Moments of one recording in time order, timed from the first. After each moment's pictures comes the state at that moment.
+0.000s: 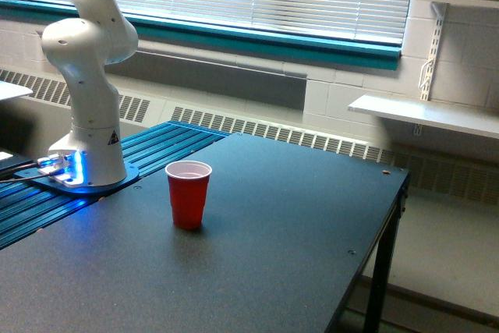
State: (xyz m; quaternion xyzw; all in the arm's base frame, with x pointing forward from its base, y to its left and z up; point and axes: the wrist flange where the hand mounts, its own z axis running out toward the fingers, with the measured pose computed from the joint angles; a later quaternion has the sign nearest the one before) arm 0.564 0.014 0.627 -0.88 0.30 -0.35 0.12
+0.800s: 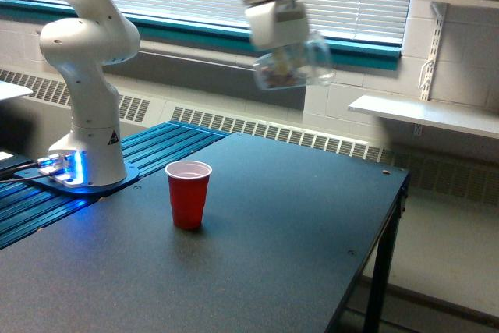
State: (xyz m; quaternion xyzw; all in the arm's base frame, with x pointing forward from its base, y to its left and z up) arm 0.458 -0.044 0.453 -0.91 0.38 -0.14 0.06
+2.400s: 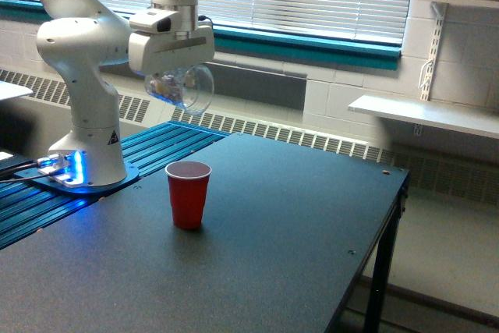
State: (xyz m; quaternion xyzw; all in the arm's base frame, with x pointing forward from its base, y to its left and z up) arm 0.271 -0.072 0.391 -0.88 0.47 0.02 0.03
